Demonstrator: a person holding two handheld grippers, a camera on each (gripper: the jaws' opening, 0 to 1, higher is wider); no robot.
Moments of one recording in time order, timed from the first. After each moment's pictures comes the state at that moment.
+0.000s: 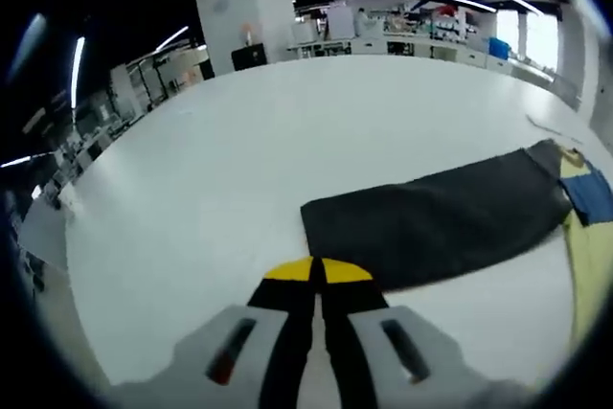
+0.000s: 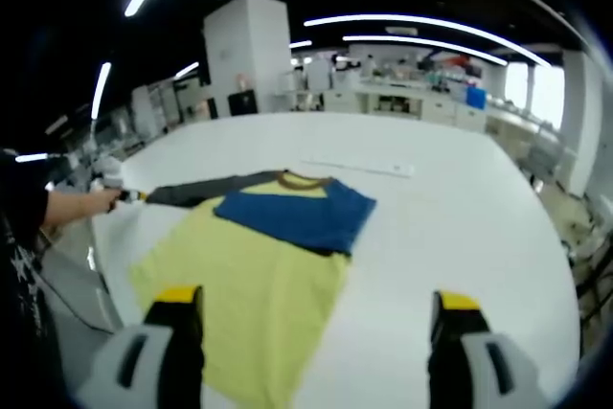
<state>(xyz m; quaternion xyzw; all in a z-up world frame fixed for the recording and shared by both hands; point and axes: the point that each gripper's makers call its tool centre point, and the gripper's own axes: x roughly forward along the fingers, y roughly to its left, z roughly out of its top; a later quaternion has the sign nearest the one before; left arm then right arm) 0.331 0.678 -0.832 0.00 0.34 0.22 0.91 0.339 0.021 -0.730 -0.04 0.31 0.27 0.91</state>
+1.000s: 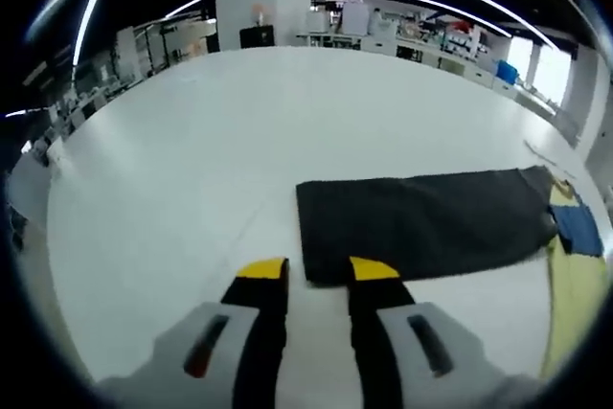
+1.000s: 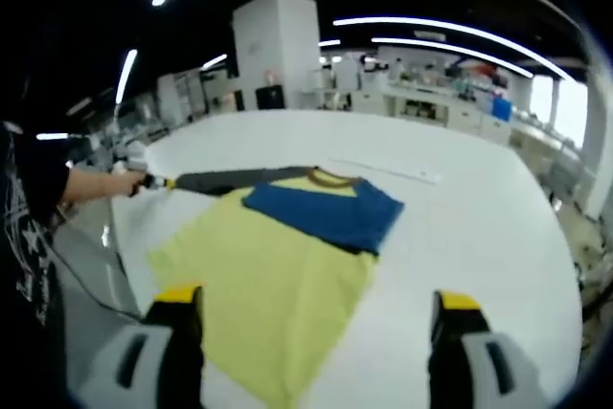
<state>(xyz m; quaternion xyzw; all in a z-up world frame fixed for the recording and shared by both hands) 0.324 0.663 -0.838 -0.09 0.34 0.23 0.91 0.317 0.042 -0.728 -0.07 0.31 0.33 0.89</state>
